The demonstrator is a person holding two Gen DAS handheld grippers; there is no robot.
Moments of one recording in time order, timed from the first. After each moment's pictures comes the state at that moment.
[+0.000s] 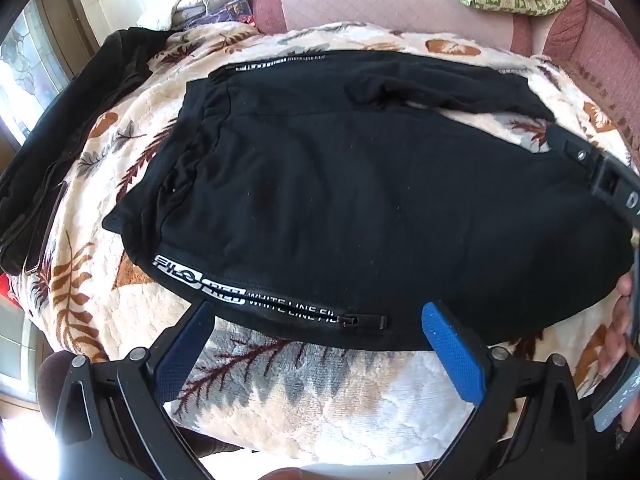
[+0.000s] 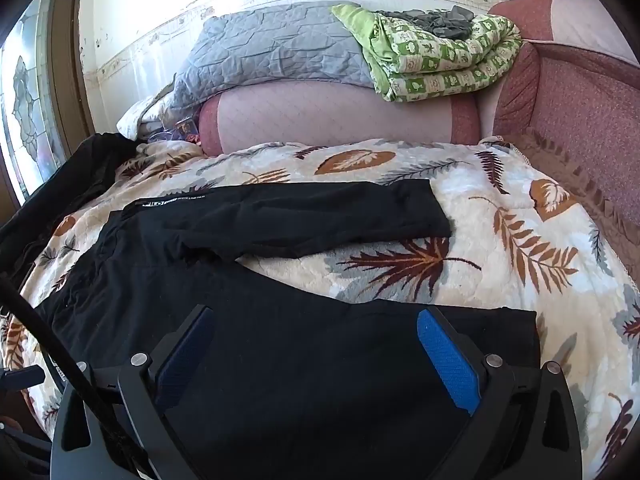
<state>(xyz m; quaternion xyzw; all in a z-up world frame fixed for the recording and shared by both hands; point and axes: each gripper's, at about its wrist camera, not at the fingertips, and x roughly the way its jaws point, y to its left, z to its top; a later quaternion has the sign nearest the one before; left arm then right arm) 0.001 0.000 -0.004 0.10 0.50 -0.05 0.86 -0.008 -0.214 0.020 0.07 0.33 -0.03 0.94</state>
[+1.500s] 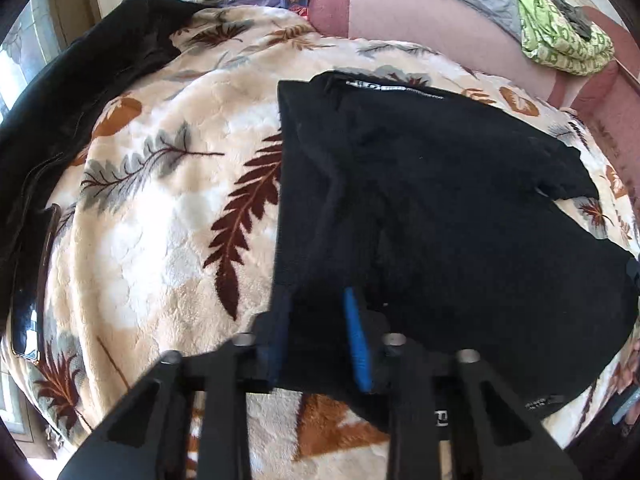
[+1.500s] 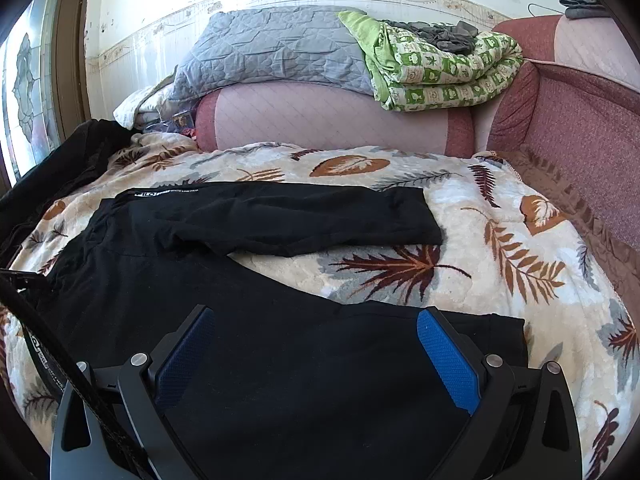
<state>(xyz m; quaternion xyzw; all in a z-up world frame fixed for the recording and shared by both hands) 0.113 0.161 0.001 0.03 0.50 -0.08 0.86 -0.010 -0.206 0.018 0.03 0.32 -0.05 0.94</state>
